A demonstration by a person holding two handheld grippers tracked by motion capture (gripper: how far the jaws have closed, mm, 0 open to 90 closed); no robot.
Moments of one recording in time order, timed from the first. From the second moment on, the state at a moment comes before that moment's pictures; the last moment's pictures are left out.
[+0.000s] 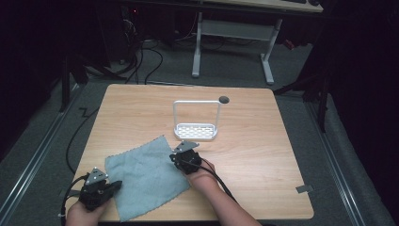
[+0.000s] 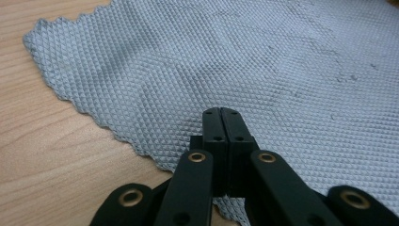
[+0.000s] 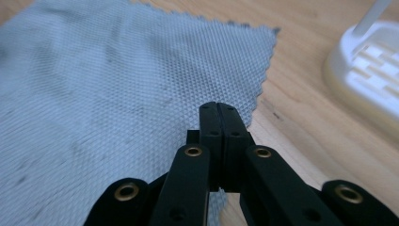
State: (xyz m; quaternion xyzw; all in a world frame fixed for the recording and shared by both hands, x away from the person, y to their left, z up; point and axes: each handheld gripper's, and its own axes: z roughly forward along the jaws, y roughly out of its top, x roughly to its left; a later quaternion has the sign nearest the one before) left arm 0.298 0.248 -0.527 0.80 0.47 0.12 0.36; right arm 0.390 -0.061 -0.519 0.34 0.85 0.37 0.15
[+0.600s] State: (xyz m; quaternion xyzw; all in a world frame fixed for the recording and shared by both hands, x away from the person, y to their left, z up) left arm 0.298 0.216 -0.525 0.83 0.42 0.11 0.36; right arm 0.348 -0.106 -0.531 0.35 0.85 0.36 0.15
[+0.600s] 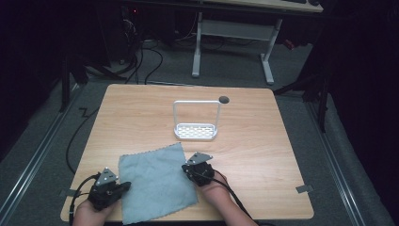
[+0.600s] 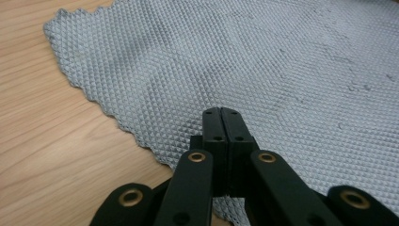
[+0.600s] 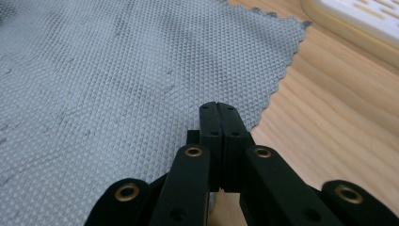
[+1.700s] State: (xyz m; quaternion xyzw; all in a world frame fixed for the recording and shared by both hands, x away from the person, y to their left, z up) left arm 0.300 0.116 -0.526 0.86 0.32 0.08 0.40; right arm 0.287 -0.234 -0.529 0.42 0.82 0.37 0.16
